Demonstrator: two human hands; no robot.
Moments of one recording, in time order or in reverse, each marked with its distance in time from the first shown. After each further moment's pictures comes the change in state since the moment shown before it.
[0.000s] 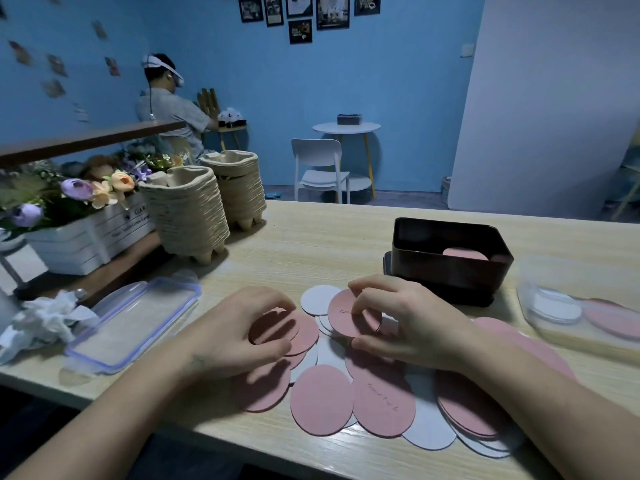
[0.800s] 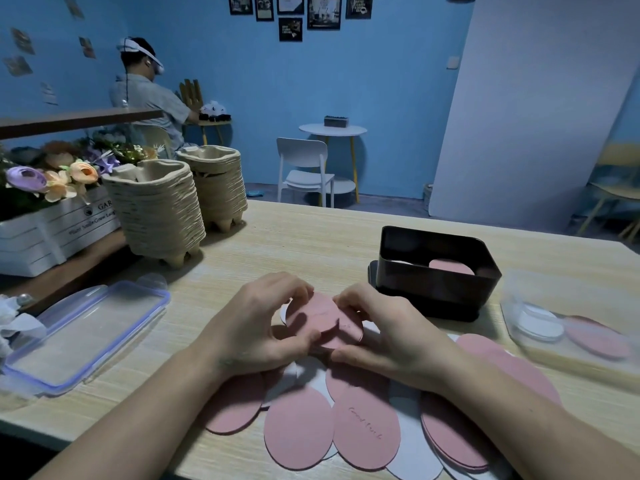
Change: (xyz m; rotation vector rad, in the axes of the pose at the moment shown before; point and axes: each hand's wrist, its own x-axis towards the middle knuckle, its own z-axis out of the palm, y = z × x) left_hand 0.053 0.026 0.029 -0.100 0.332 0.311; right_hand 0.003 0.008 0.013 0.213 0.018 0.137
